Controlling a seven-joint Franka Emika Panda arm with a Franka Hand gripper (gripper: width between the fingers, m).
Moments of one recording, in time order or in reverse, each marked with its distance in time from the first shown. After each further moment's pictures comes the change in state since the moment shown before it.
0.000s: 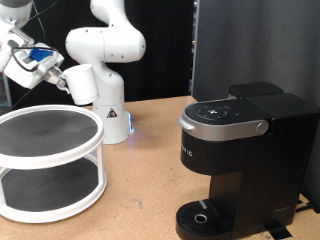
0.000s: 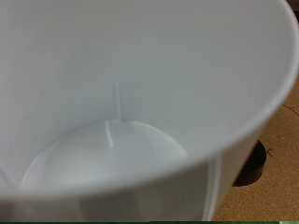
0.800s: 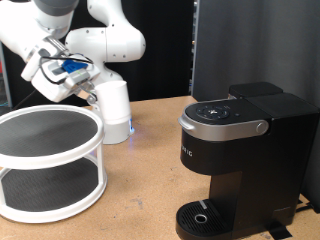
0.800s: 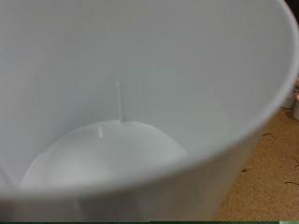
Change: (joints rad) arm 0.132 0.014 0.245 -0.110 0.374 0.410 0.096
